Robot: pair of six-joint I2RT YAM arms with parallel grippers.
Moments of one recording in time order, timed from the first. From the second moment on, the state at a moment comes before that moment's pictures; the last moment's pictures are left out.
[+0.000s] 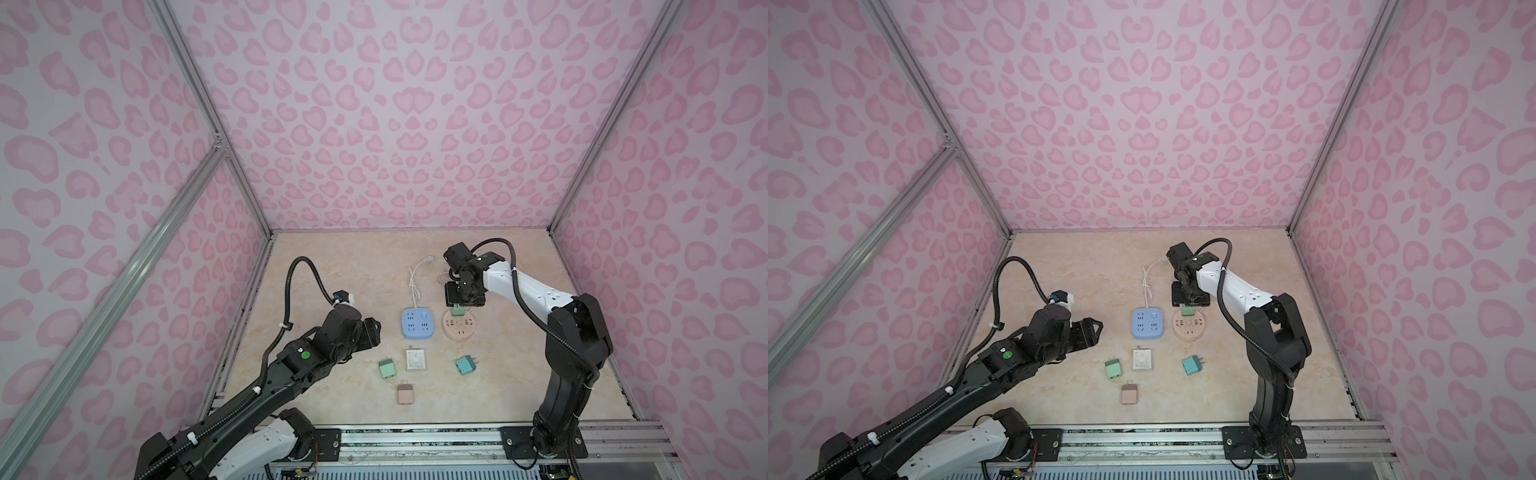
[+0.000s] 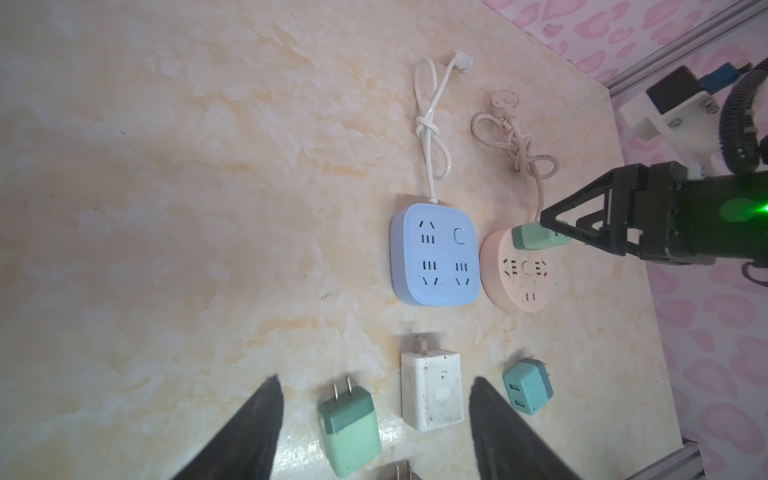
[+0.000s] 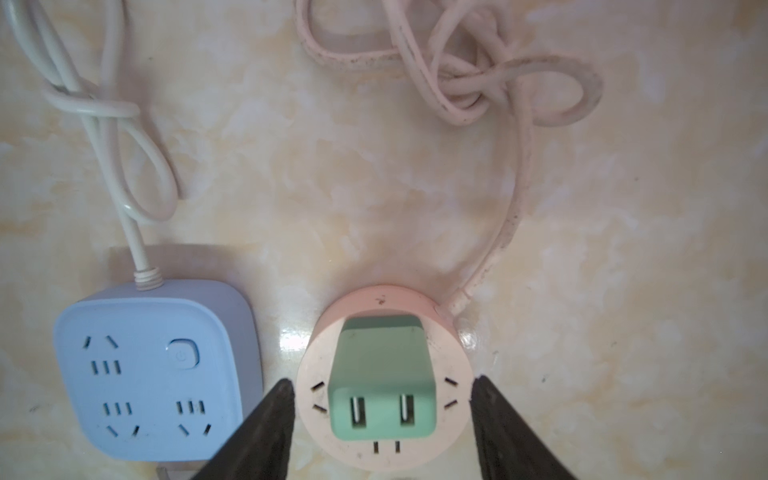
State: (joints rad) left arm -0.72 0.92 0.70 -0.52 -0.13 -0.79; right arm 0.56 1.81 1.46 -0.94 0.12 0.46
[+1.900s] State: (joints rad) left arm -1.16 1.53 1.07 -0.42 -0.08 -0.48; right arm 0.44 0.95 0.95 -1.12 0.13 0.74
